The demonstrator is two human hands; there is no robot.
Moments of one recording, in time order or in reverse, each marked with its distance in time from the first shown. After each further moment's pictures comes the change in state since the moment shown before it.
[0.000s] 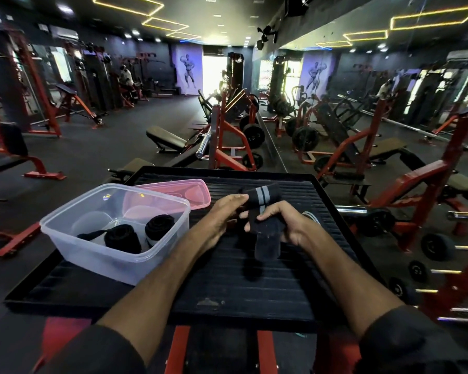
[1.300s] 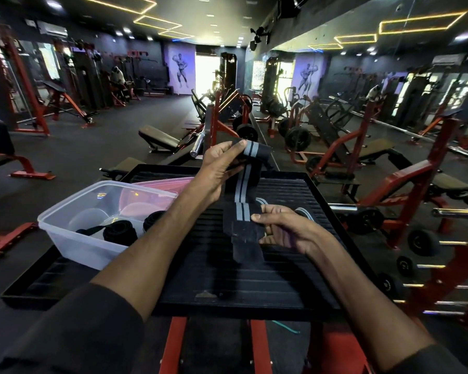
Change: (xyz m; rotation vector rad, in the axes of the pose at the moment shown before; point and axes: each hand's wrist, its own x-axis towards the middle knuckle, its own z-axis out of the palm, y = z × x) left_hand 0.000 0.097 0.018 -0.114 0.135 0.255; right_hand -0.041 0.018 0.012 -0.159 -0.053 -0.191
